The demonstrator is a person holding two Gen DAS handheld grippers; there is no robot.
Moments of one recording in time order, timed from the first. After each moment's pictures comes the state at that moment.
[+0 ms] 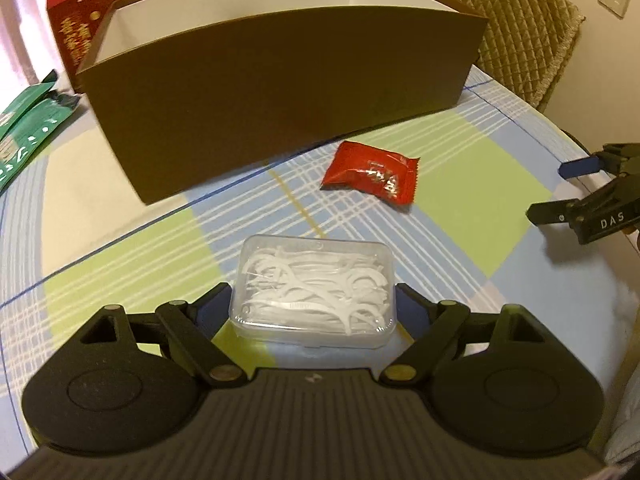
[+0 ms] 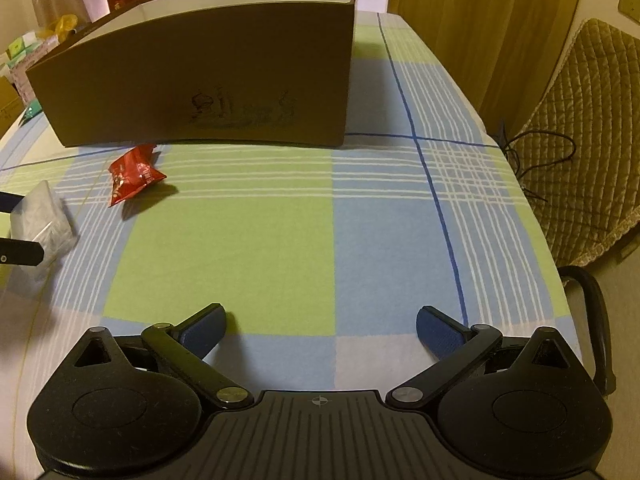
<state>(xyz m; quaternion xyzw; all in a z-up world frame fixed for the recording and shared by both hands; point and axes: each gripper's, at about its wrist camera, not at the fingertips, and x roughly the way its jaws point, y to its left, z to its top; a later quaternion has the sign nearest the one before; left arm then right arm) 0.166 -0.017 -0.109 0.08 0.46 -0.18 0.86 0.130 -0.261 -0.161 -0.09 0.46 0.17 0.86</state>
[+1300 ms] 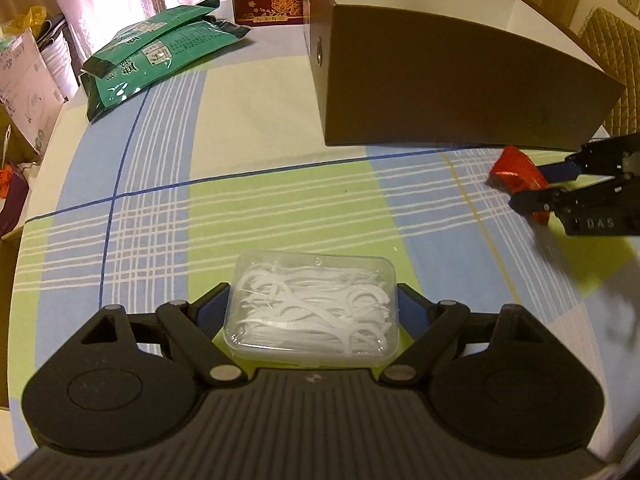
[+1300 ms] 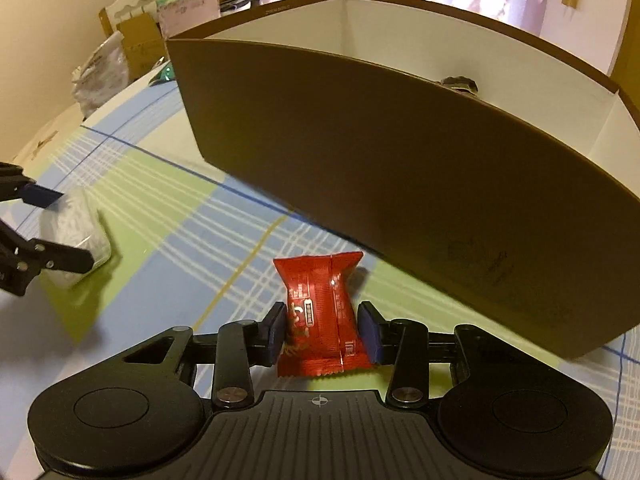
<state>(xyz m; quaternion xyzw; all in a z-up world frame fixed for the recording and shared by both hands) 0.152 0.064 -0.105 0.00 0.50 -0.01 0.87 0.181 -0.123 -0.165 -0.18 0.42 0.38 0.80</state>
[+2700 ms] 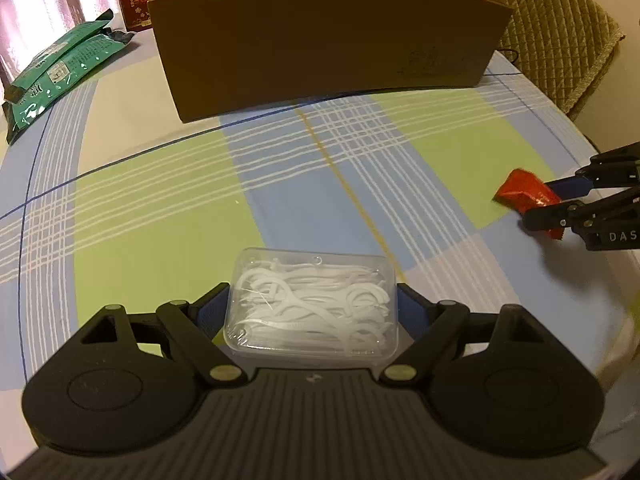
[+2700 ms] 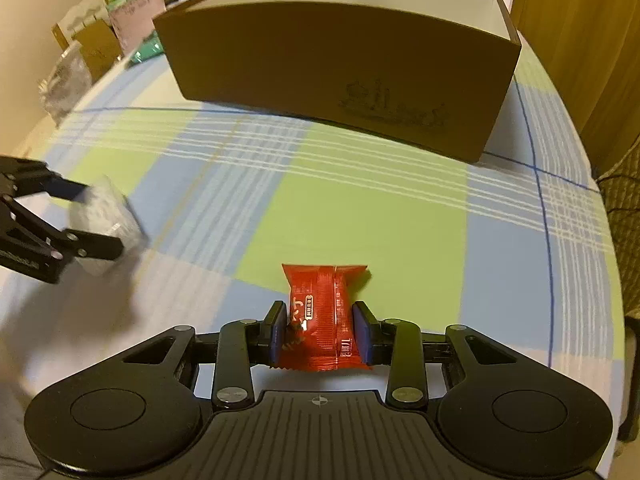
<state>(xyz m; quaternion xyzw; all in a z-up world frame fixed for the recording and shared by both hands) 0.111 -0.013 -0.104 0.04 0.51 -0.11 0.85 0.106 -0.220 -0.142 -0.12 0.49 0.32 0.80</state>
